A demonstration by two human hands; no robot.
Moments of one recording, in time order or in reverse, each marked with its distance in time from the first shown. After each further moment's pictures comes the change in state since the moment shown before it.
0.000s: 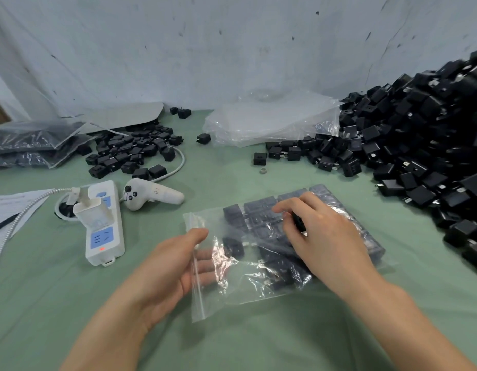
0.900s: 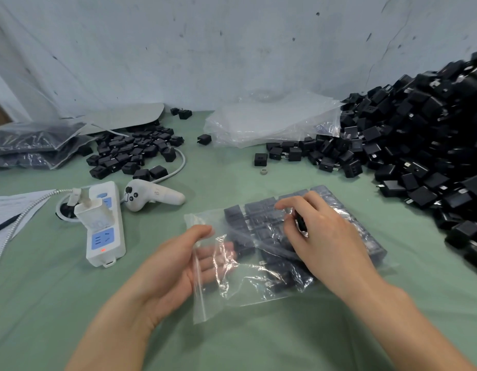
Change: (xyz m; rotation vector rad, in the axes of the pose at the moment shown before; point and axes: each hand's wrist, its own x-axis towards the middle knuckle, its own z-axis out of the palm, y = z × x) left_hand 0.002 0.004 0.003 -0.153 -0.083 -0.044; right_hand 0.000 0.000 0.001 0.009 -0.023 0.026
